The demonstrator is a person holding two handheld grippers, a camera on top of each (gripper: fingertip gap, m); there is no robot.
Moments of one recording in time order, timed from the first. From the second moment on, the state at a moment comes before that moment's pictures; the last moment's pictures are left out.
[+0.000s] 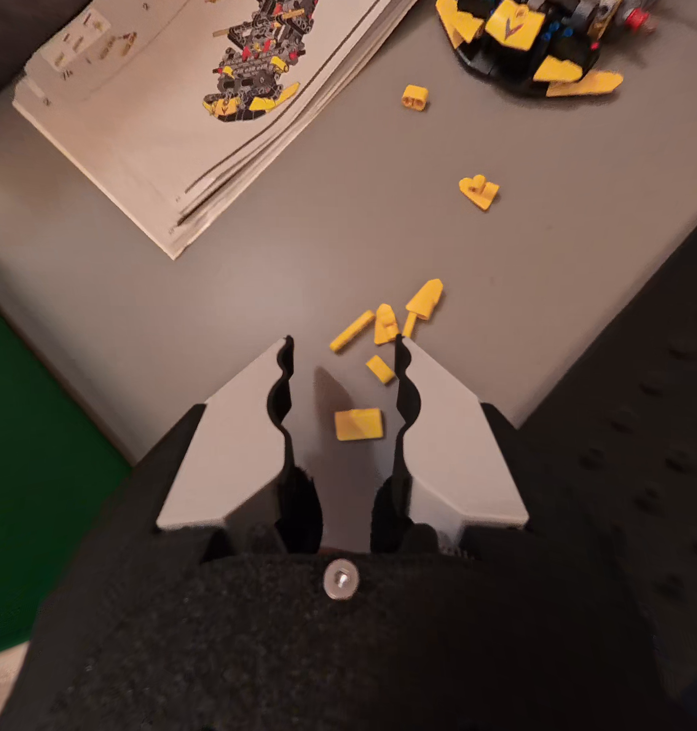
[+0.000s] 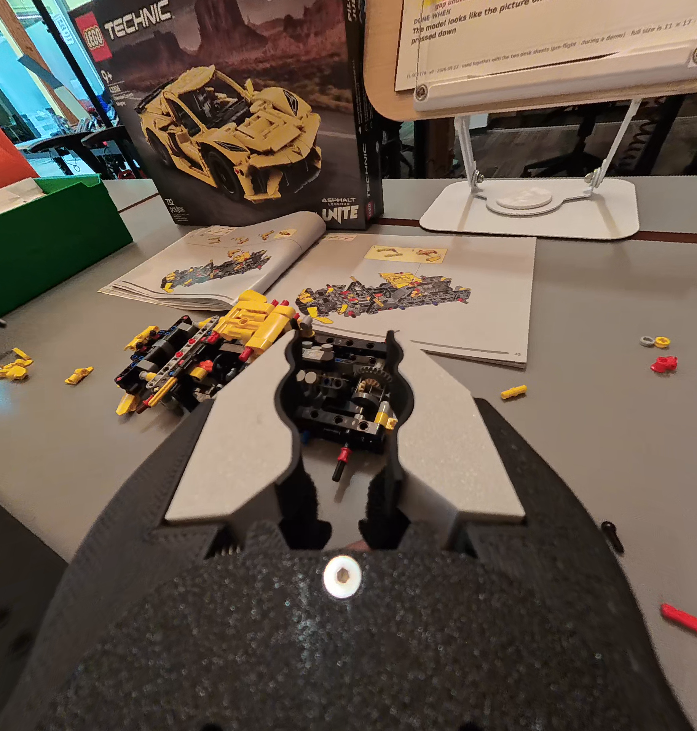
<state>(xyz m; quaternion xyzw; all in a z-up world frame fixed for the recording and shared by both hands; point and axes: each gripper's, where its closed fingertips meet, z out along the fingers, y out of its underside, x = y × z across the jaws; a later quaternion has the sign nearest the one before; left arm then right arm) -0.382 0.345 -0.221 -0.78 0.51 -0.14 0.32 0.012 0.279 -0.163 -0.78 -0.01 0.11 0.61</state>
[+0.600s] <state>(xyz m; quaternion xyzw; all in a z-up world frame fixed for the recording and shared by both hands) -0.341 0.343 -0.188 -0.74 0.55 -0.21 0.33 0.009 0.281 -0.165 -0.79 -0.01 0.13 0.61</state>
